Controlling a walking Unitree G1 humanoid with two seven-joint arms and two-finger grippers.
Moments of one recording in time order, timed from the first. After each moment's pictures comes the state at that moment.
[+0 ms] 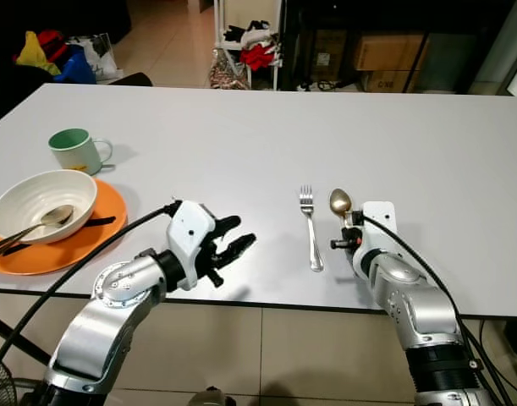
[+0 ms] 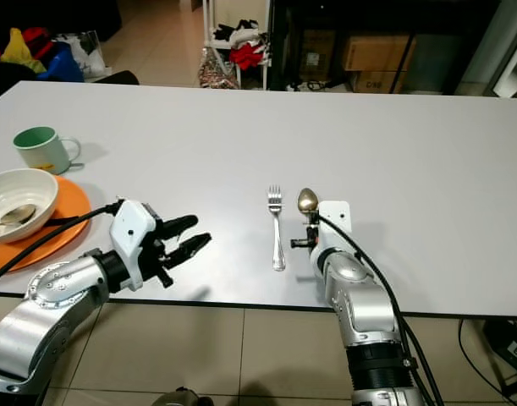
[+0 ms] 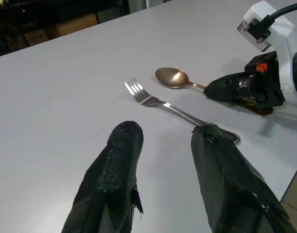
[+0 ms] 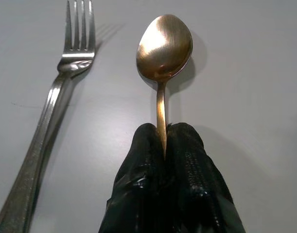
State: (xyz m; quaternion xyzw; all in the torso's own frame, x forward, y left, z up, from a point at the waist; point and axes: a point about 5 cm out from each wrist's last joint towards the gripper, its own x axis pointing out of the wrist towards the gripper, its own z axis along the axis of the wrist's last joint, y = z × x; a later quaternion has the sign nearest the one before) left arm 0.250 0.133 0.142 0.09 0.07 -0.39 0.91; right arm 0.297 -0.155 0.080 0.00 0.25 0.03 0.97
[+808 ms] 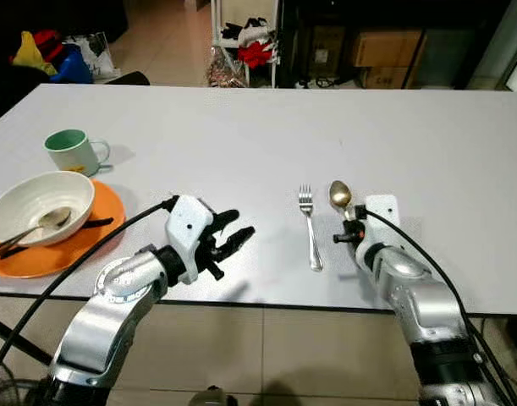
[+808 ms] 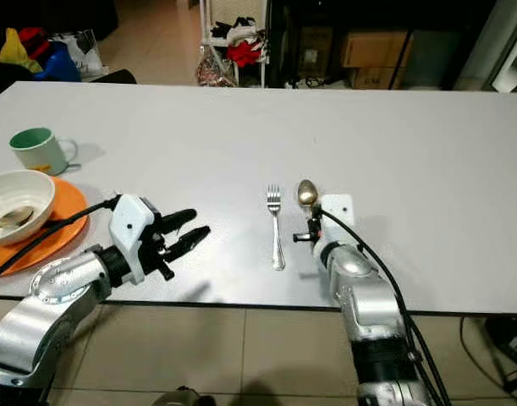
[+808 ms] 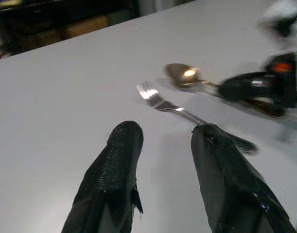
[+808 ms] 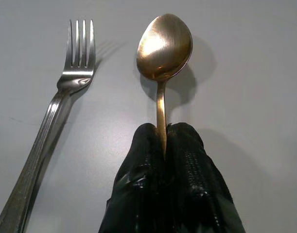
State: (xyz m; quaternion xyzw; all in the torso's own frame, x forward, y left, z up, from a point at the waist) left arm 0.256 0.135 0.140 0.07 0.06 -0.36 0.93; right arm 0.299 -0.161 0.087 -0.01 0.22 0.05 0.97
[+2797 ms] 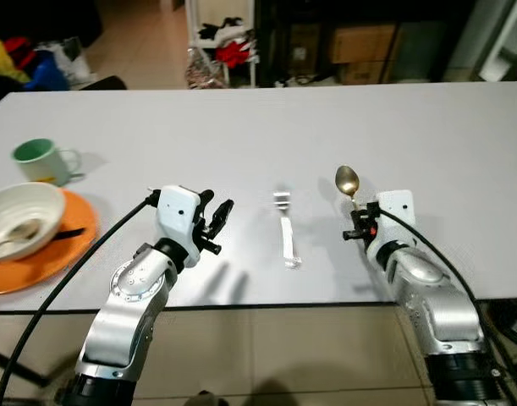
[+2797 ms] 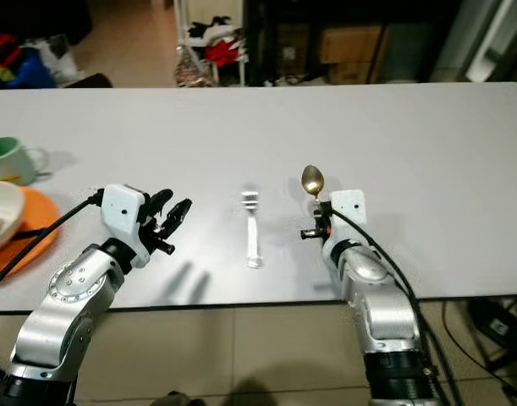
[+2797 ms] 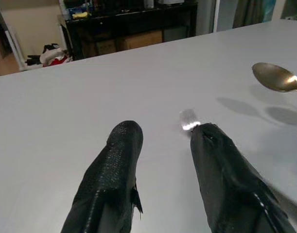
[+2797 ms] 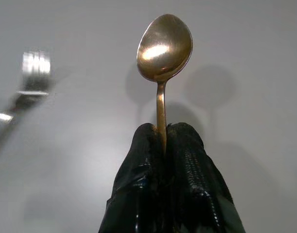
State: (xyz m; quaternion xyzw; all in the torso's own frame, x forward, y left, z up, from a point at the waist) left arm 0.273 0.138 0.134 0.04 0.03 -0.21 0.98; right arm 0.294 -0.173 0.104 -0.03 0.17 0.06 0.98
